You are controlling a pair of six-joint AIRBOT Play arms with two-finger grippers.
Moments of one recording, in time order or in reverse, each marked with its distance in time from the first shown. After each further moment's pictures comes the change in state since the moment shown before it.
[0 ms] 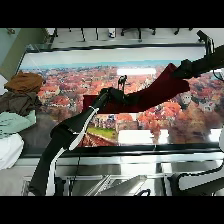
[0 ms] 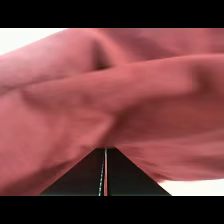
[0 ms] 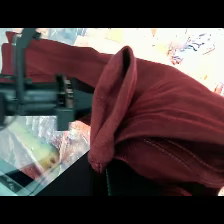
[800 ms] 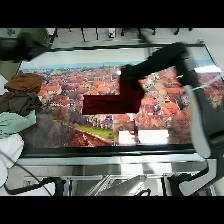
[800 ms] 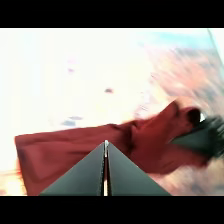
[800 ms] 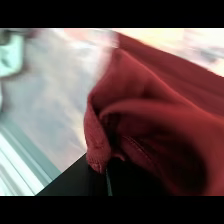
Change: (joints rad) left arm 0.768 0.838 -0.072 -0.041 0.542 0.130; right arm 0.606 -0.090 0.001 0.019 0.393 0.220
